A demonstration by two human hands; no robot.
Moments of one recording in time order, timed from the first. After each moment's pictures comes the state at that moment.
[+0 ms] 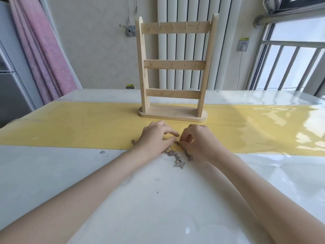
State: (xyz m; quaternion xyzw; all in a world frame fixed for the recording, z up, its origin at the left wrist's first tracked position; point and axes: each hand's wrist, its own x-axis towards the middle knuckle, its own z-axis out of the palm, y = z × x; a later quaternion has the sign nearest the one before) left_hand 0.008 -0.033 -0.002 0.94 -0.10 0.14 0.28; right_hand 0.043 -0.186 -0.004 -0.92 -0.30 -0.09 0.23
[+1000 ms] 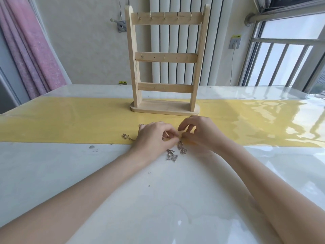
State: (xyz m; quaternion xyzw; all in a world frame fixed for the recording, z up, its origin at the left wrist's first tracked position) left_hand -0.005 -0.054 -0.009 0.92 -0.11 0.18 0.32; right_hand 0.054 -0.209 -0.005 -0.91 -0.30 -0.08 0.29
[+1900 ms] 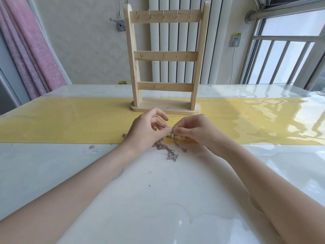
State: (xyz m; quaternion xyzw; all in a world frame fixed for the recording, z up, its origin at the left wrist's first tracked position) left_hand -0.002 -0.036 0.001 0.84 -0.09 0.15 0.51; right_hand 0.034 -0.202 0.003 -0.79 -0.23 0.09 0.56
